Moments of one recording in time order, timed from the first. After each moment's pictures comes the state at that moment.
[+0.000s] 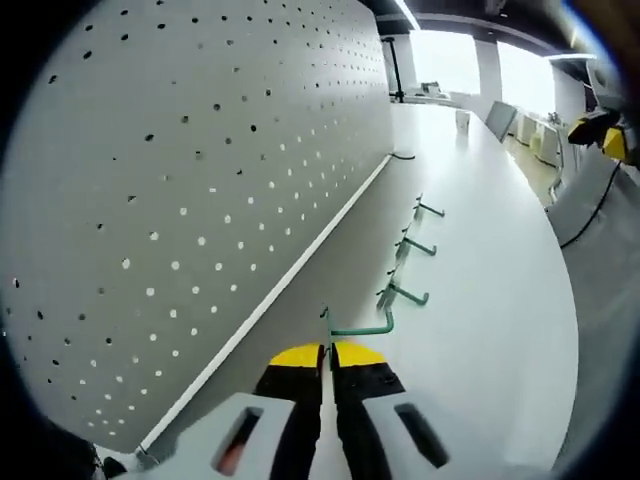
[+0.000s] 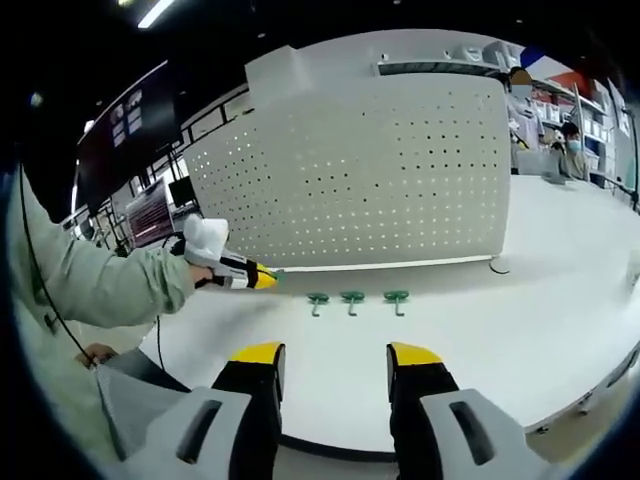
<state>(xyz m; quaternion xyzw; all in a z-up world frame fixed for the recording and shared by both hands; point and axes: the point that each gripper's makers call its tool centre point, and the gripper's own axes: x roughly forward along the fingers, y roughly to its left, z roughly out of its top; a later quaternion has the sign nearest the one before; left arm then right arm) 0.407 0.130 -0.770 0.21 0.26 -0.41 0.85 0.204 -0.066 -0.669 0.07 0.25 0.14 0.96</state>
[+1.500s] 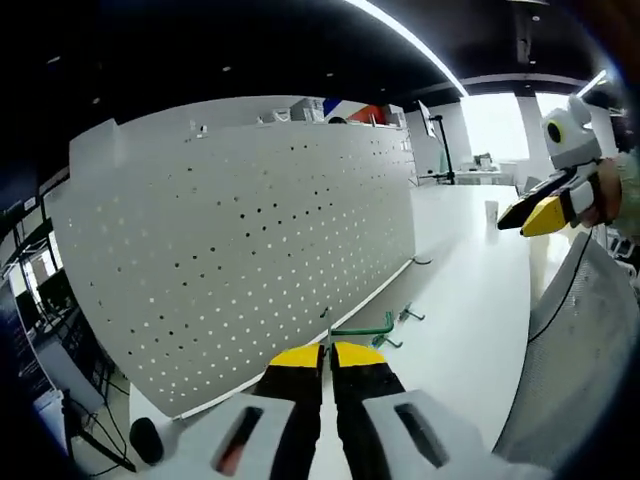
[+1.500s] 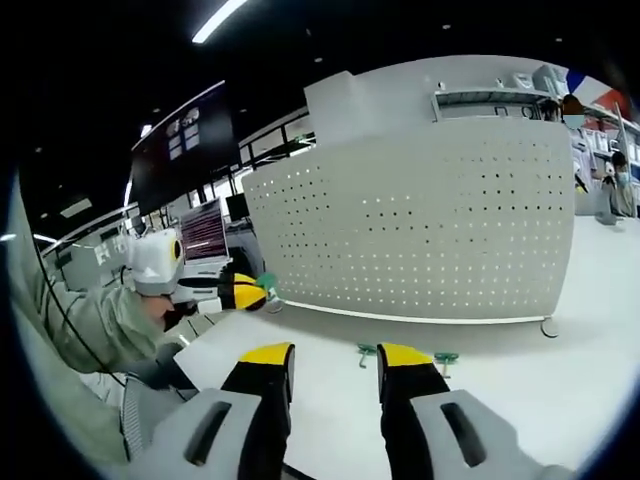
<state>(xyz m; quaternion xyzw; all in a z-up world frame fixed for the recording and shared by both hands) 0.312 0.136 -0.635 0.14 0.11 -0.32 0.93 0.235 -0.023 -0.615 0.06 0.17 0.27 0.95</state>
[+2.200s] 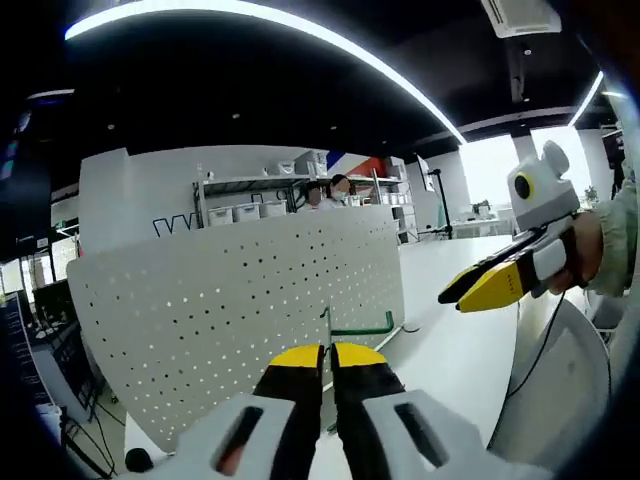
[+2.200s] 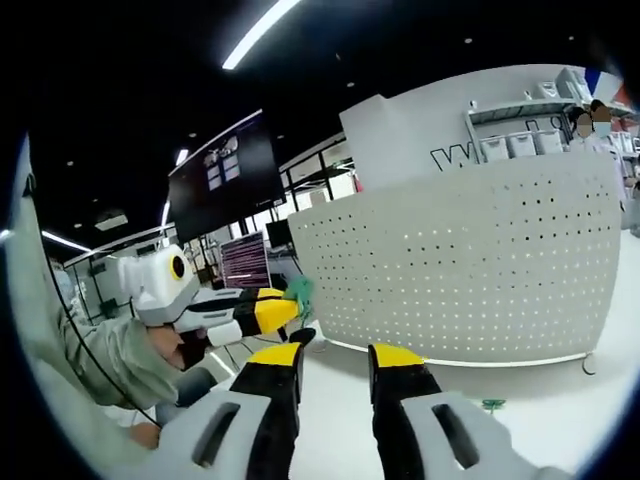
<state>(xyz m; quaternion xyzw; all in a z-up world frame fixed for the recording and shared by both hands) 0.286 0.111 -0.549 0.08 0.00 -0.34 0.94 0.242 0.032 -0.553 0.09 0.11 0.35 0.92</state>
